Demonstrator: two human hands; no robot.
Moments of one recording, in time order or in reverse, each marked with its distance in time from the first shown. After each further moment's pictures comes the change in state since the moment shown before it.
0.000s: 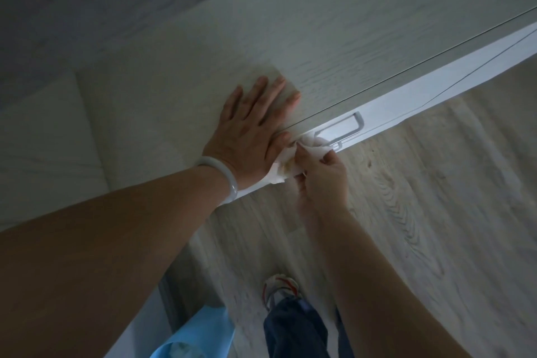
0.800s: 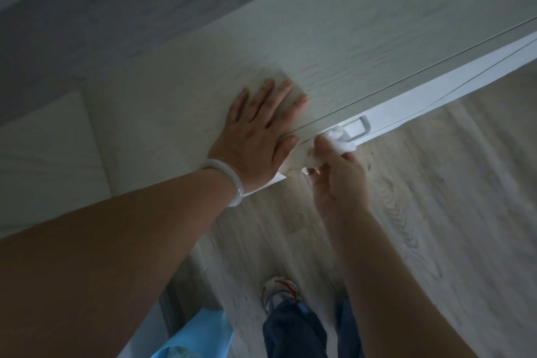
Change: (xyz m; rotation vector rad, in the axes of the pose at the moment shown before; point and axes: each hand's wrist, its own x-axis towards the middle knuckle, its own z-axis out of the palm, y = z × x) left_hand 0.000 0.001 -0.001 -0.040 0.012 -0.002; right_hand 0.021 -0.013 -0.011 0.113 -0.063 -0.011
